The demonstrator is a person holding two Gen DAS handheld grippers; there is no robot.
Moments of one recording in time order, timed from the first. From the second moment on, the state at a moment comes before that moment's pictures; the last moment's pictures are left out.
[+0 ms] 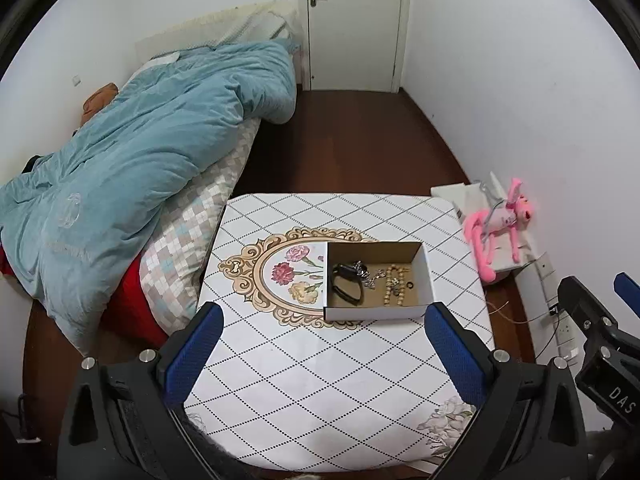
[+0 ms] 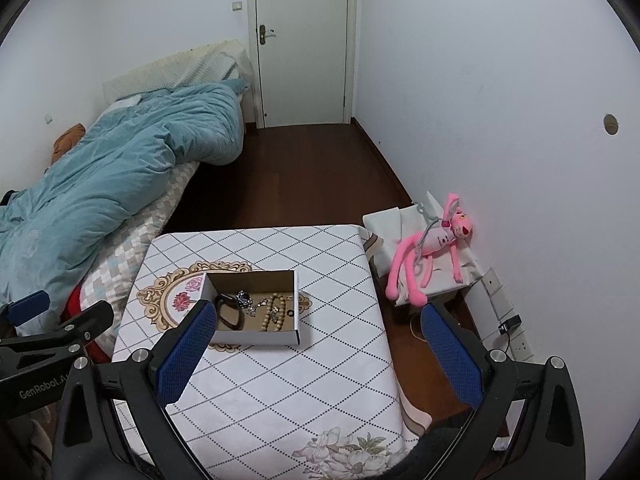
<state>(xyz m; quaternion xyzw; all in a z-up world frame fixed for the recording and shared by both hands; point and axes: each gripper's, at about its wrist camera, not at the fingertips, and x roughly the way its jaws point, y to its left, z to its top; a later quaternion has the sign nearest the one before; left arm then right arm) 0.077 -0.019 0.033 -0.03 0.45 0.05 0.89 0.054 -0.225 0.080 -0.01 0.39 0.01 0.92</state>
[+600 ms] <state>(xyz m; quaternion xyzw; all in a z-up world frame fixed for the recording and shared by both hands) 0.103 -0.023 0.004 -0.03 0.49 0.05 0.87 0.096 -0.223 0.038 -0.03 0.44 0.01 0.90</state>
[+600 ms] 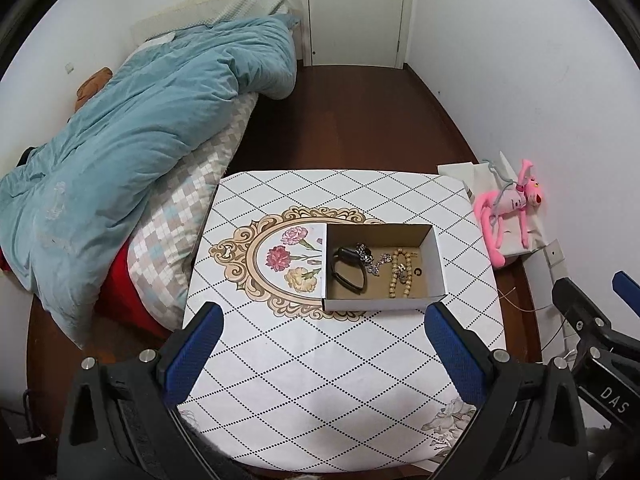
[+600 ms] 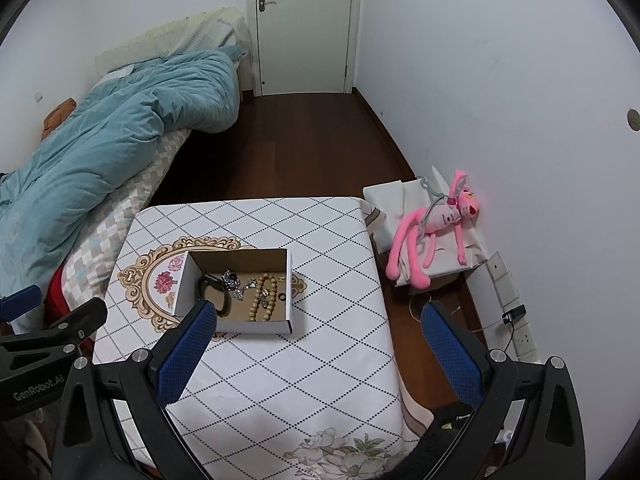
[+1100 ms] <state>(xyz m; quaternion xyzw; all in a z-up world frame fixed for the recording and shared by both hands) 0.102 -0.018 0.002 -0.03 0.49 0.06 0.87 0.097 -0.220 0.036 -0.03 0.45 0.02 0.89</state>
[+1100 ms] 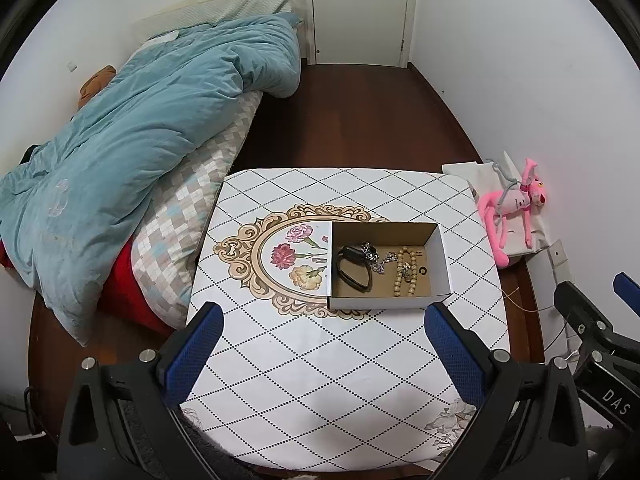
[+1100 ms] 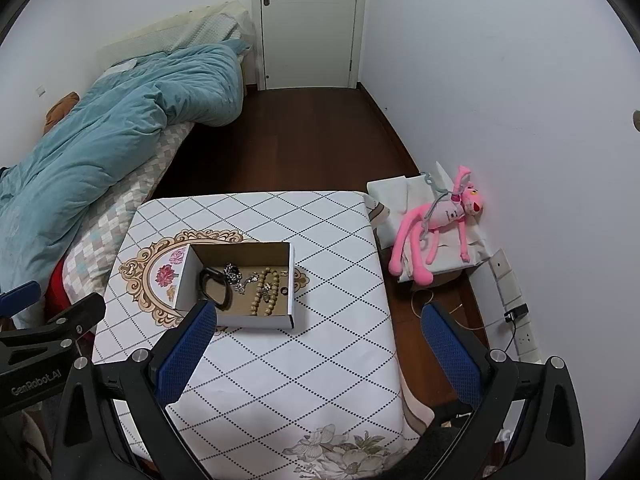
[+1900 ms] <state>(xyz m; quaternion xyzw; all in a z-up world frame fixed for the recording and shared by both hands) 0.099 -0.014 -0.002 -0.03 0.49 0.06 0.87 0.098 -0.216 0.030 -0.04 0.46 0.03 0.89</state>
